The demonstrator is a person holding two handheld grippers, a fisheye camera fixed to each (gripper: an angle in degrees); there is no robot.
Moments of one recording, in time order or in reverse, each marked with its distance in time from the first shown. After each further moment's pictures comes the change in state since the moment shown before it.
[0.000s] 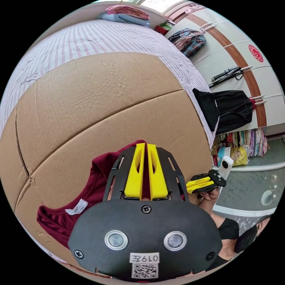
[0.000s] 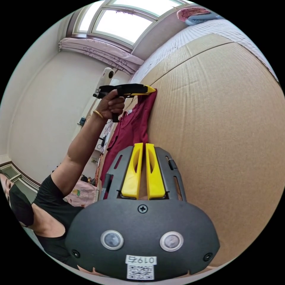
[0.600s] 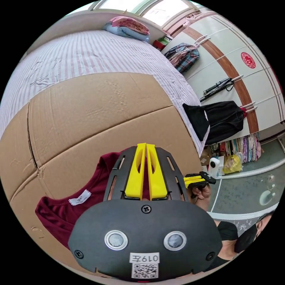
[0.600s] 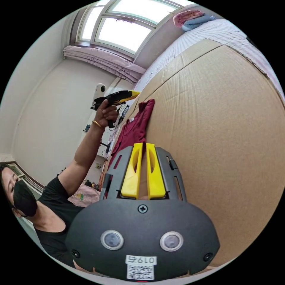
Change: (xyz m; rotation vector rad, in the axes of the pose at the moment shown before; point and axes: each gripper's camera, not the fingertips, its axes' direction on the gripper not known) left arm 0.024 0.322 0.023 0.218 0.080 0.046; right arm 0.187 0.111 0.090 0.112 -0.060 -0.026
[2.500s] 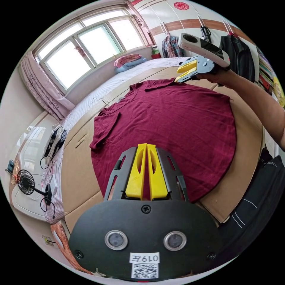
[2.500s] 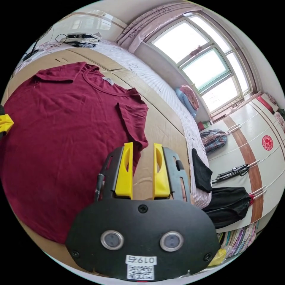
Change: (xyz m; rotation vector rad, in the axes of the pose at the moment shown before) left arm 0.147 0.935 0.091 0.123 -0.823 0.341; right arm 0.369 0.227 0.652 -0.101 1.431 -0.765
